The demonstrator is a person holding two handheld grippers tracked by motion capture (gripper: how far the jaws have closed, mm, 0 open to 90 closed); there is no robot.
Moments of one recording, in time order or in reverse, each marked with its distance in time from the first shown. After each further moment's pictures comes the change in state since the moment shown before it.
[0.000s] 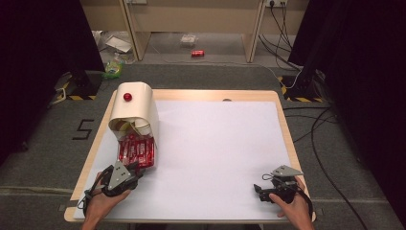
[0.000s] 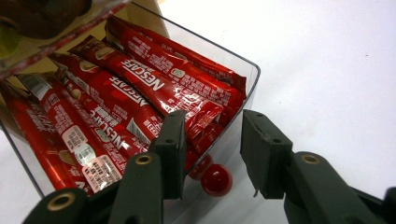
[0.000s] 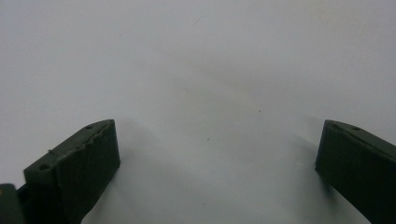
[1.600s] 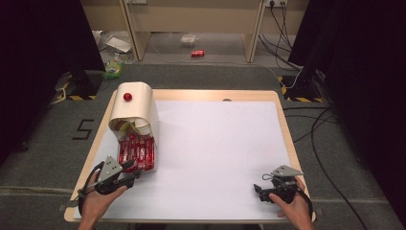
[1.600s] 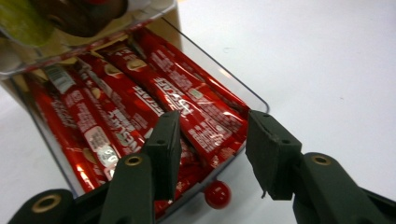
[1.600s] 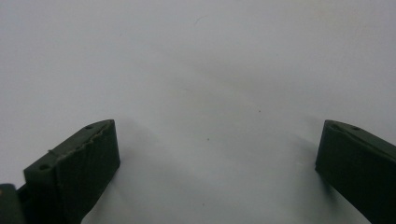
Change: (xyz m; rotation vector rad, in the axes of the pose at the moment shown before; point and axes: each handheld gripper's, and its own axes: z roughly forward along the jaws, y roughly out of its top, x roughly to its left) left arm 0.010 0.017 -0.016 -0.007 -0.001 -0.212; right arm 0.000 0.000 0.000 -0.001 0.000 0.001
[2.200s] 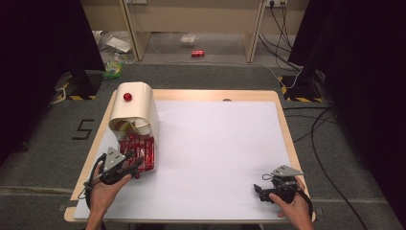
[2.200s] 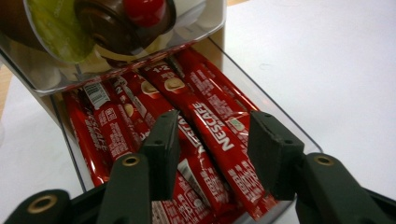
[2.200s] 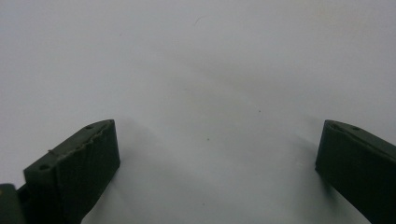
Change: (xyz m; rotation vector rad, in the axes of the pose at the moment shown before) left arm 0.007 0.013 0.021 -0.007 0.111 -0.071; right arm 0.000 0.000 0.000 0.002 0.001 0.001
